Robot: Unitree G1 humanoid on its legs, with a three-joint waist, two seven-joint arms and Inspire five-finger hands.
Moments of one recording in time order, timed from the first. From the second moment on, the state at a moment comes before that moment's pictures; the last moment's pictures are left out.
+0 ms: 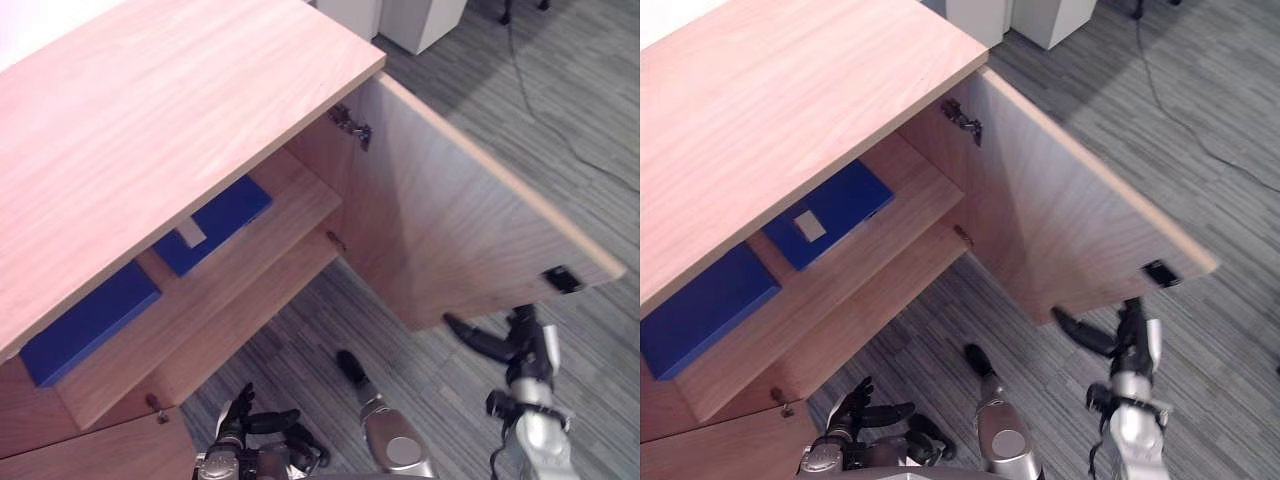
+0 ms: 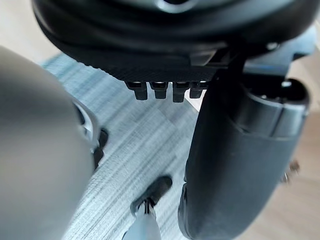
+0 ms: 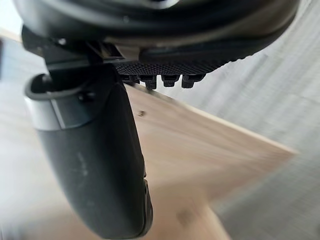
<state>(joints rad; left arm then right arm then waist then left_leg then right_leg) 0.07 0.11 0.01 0.93 0.04 -0.15 0.03 0.48 -0.34 0.07 0.00 0.15 -0.16 -0.13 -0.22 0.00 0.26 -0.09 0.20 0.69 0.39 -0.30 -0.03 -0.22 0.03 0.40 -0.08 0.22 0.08</state>
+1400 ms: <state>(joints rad) 0.20 0.13 0.37 0.80 -0.18 -0.14 0.07 -0.14 -0.14 0.30 0.69 -0.22 -0.07 -0.10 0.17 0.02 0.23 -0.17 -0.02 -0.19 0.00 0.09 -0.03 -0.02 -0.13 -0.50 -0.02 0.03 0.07</state>
